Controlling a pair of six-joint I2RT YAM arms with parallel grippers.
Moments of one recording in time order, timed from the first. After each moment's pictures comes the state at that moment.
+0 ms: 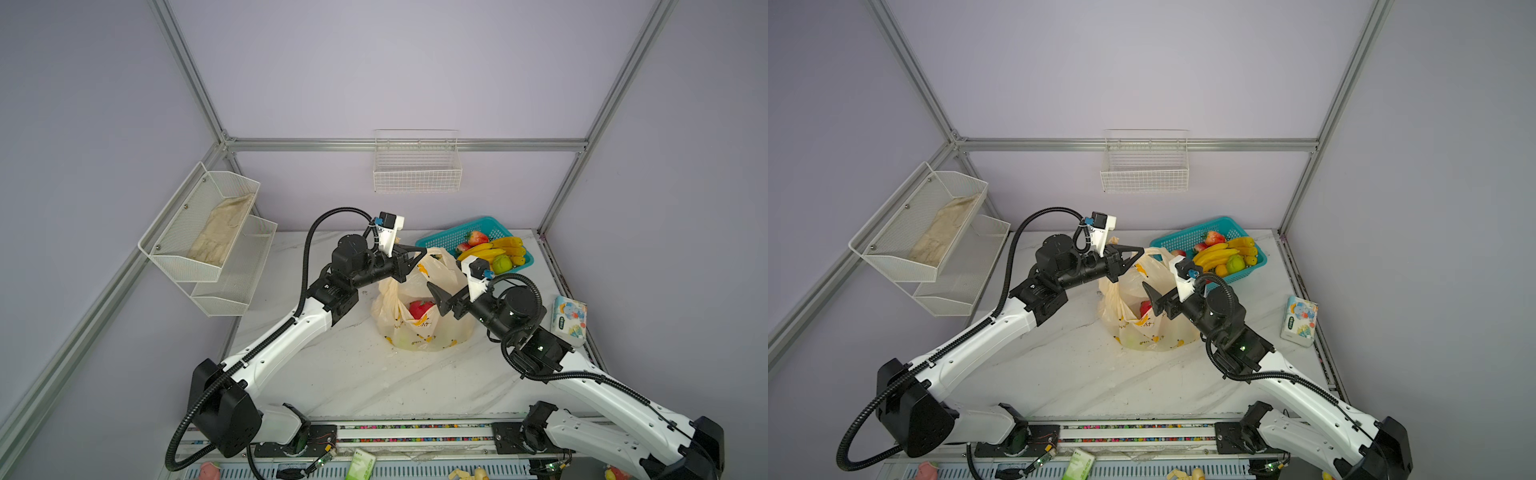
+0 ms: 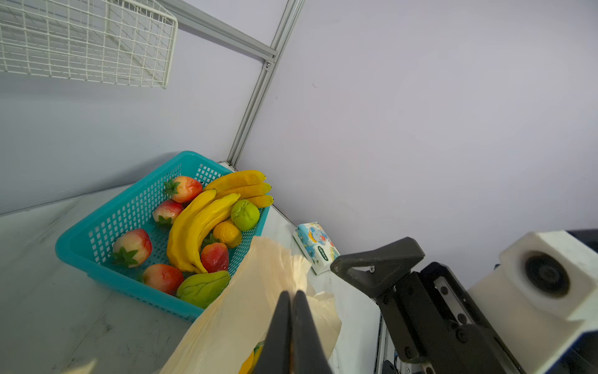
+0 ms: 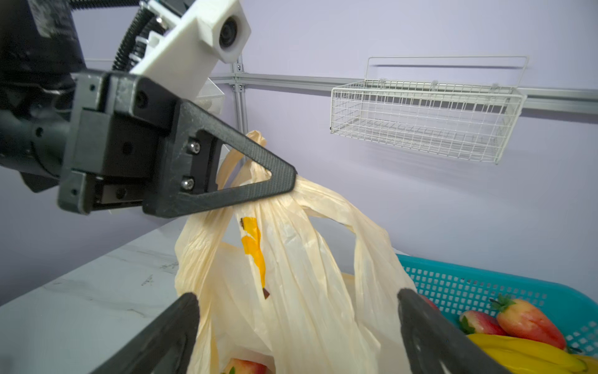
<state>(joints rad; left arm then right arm) -0.58 1.38 1.23 0.09 0.46 -0.47 0.78 0.97 0.77 0.21 0.12 -0.05</state>
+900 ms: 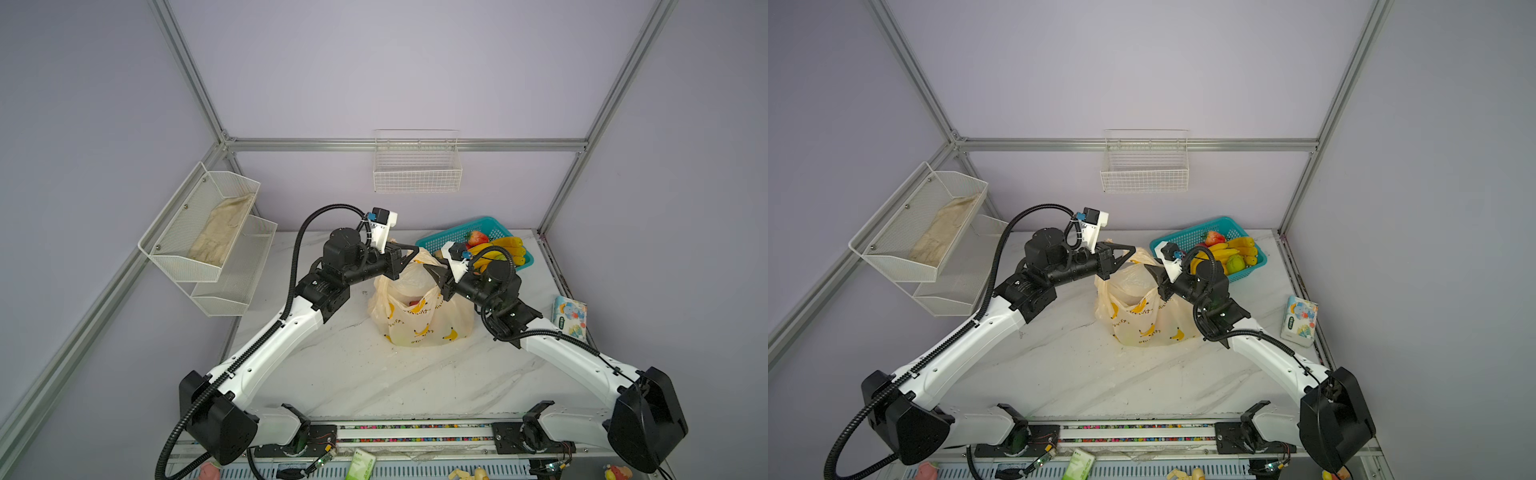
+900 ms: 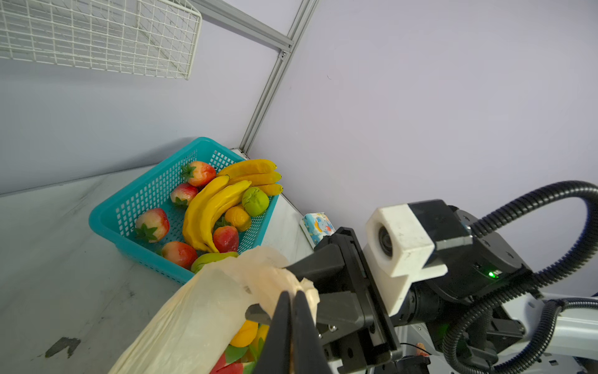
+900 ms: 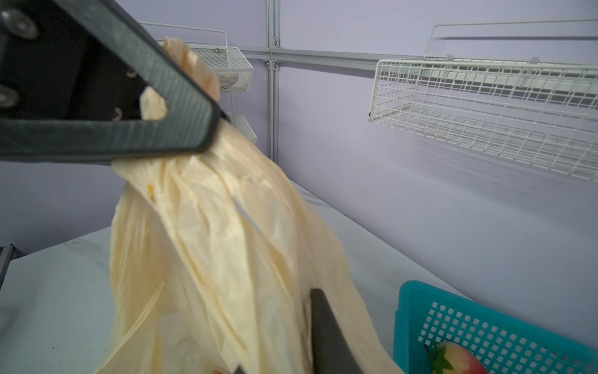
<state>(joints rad) -0.55 1.34 1.31 -0.11 0.45 -0.43 0.55 1.26 0.86 0.38 -0.36 -0.03</state>
